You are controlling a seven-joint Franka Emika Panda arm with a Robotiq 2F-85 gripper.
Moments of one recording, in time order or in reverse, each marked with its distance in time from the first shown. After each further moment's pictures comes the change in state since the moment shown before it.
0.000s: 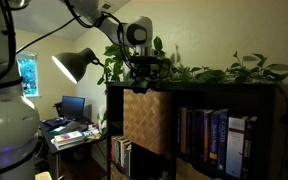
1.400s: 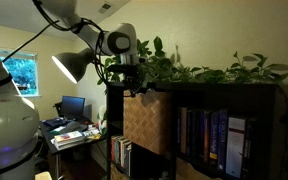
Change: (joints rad) arm -0.002 -0.218 0.070 -0.344 -0.050 0.177 0.577
